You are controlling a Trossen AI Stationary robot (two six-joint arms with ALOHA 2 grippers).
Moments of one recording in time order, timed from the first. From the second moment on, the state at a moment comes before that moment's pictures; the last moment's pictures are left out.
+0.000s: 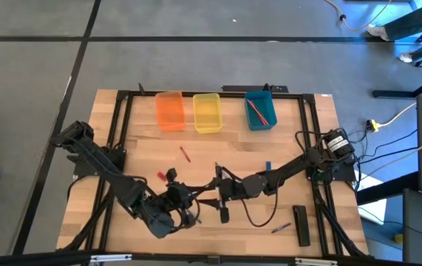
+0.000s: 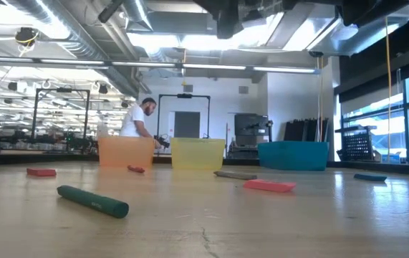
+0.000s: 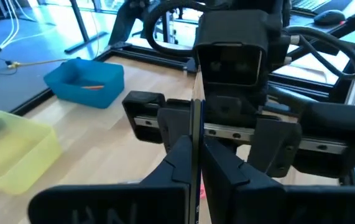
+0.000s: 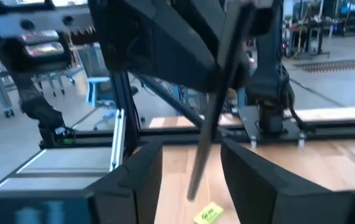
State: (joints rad) left arm -0.69 1.64 1.36 -0.42 -1.03 -0.66; right arm 0.41 1.88 0.99 0.93 0.27 0.12
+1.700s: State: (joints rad) left arm -0.69 1.64 1.15 -0.86 -0.89 -1.38; right arm 0.21 1.79 1.12 0.00 0.50 0.34
